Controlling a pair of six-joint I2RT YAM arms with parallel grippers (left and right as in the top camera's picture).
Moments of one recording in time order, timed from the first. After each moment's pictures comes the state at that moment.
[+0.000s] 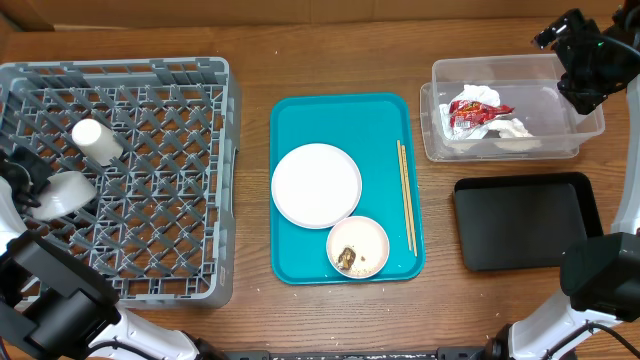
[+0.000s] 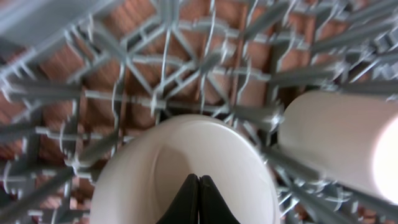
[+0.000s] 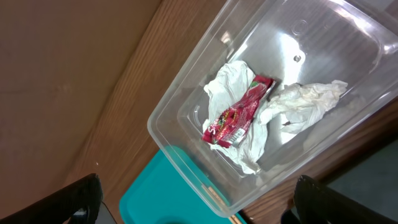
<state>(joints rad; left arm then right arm) 0.79 1.90 1.57 -0.83 0.07 -0.19 -0.24 1.89 2.06 -1.22 -0.25 0.71</state>
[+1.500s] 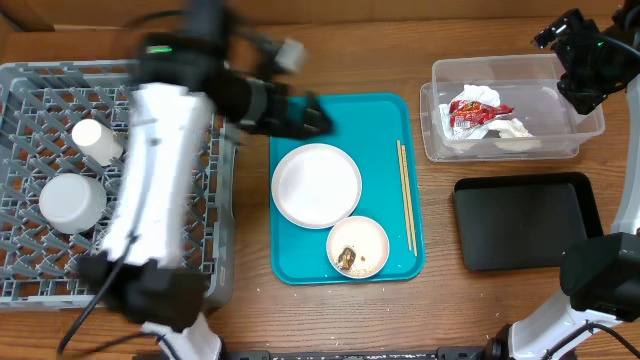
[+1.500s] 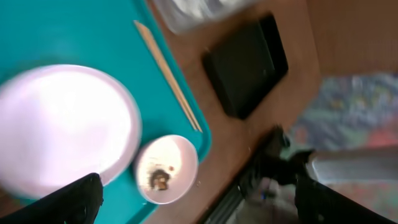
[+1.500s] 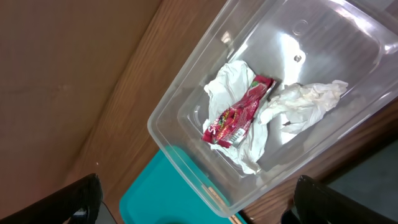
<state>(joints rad) -0.25 1.87 2.03 -1.48 0.74 0.07 -0.24 1.89 2.06 -1.22 -0.25 0.71</state>
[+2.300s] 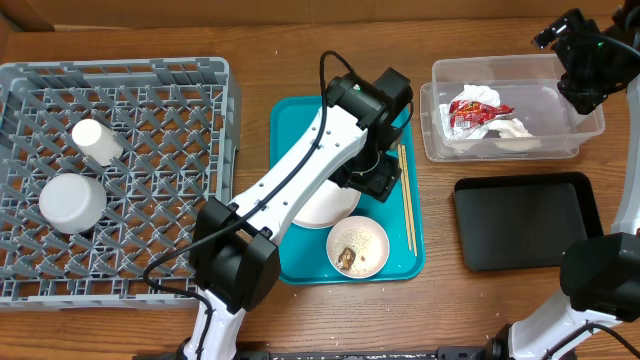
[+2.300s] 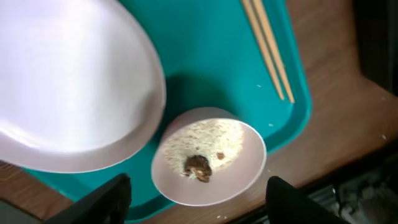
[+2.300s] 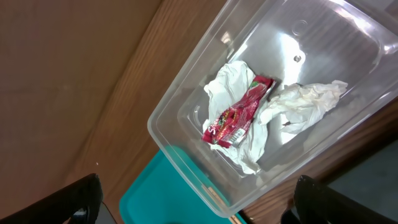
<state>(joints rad) -0.68 2.12 2.03 -1.49 0.17 -0.23 -0.24 1.89 2.06 -1.22 -0.25 0.71</state>
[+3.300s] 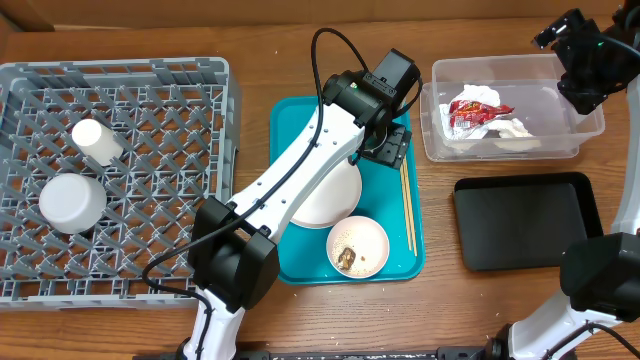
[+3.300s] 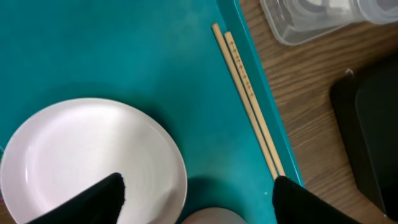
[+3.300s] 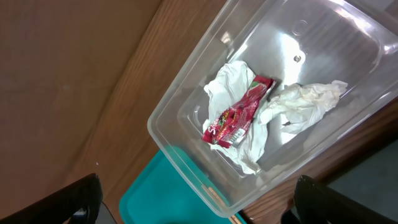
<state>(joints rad) -0.67 2.12 2.03 -1.18 0.02 -0.32 -0.24 1.89 2.06 -1.22 -0.25 0.71</state>
